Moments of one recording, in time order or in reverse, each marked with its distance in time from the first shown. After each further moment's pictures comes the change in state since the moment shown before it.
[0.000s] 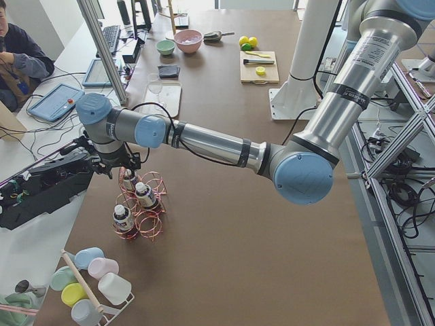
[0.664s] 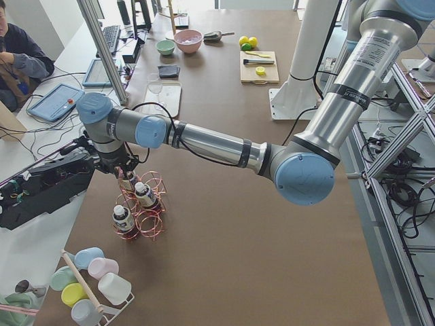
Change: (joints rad) left arm -0.007 0.003 -0.008 -0.013 0.002 0.007; right arm 0.000 0.000 0.002 0.001 0.000 0.000
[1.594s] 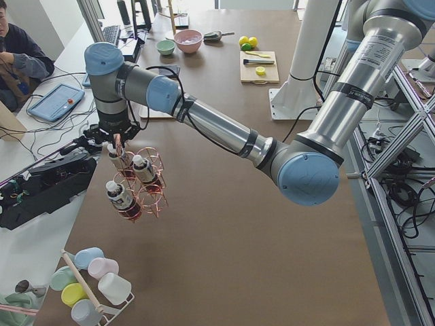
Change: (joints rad) left arm -0.048 -0.010 -0.228 0.127 0.000 -0.133; right arm 0.000 -0.002 0.003 -0.001 0.000 0.000
